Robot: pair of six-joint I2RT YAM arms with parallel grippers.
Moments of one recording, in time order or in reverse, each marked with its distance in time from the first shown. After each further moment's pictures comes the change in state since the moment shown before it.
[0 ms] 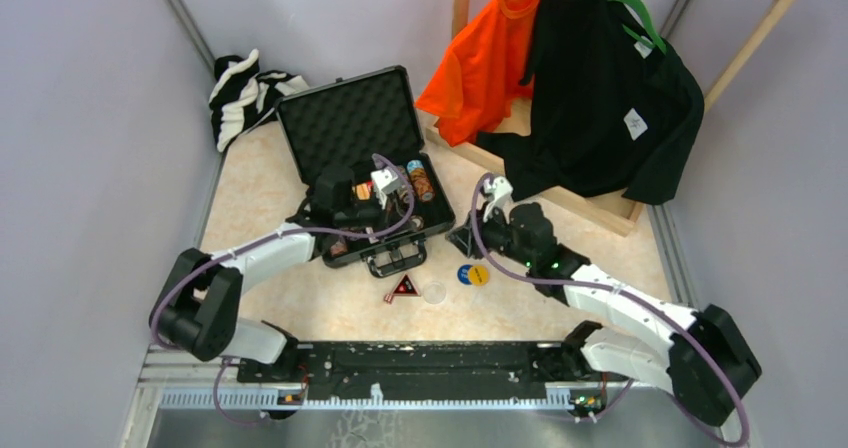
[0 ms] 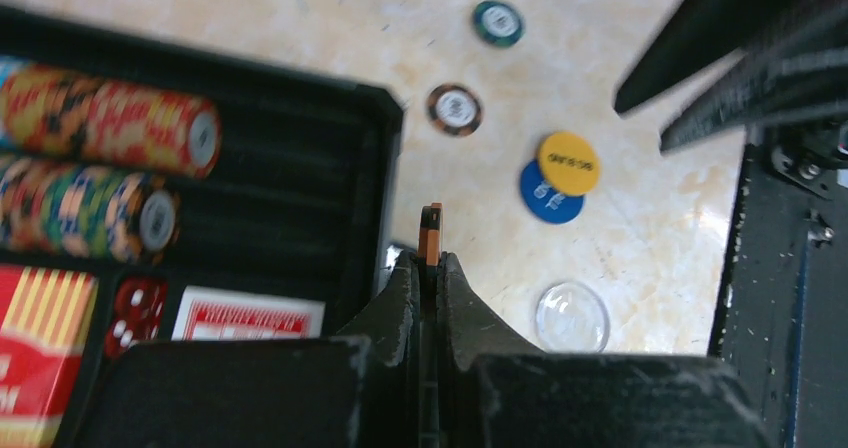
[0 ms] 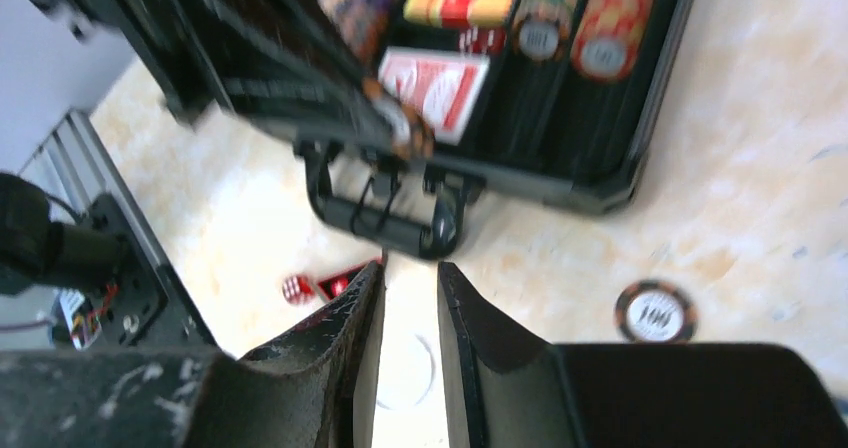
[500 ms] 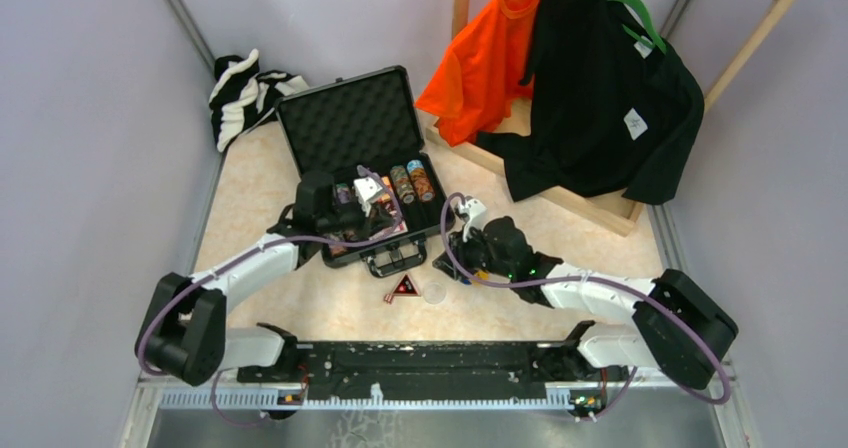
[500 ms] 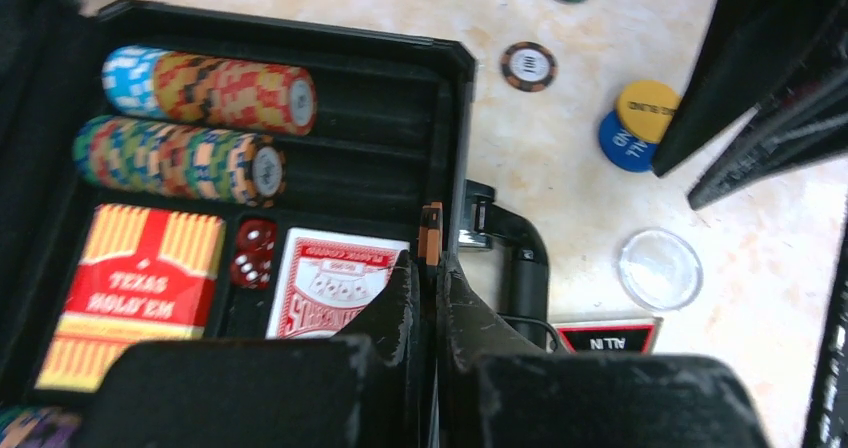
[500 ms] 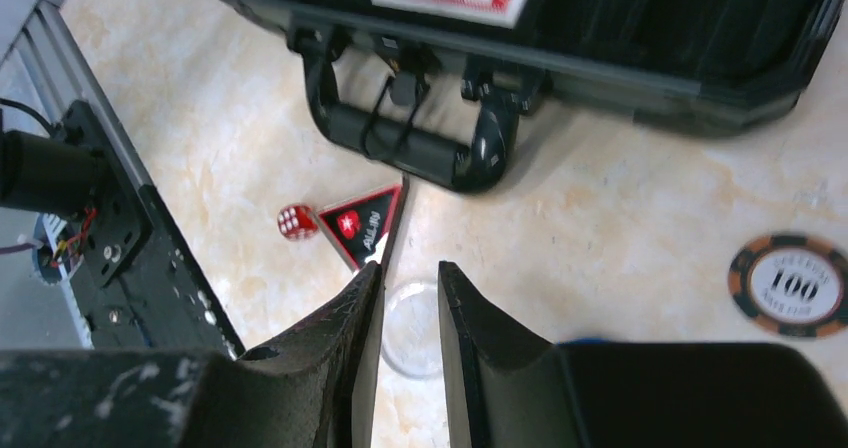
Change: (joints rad) left arm 0.085 -0.141 -0.084 -0.089 -0.107 0.195; right arm 0.126 0.227 -0.105 0.136 -0.002 0.067
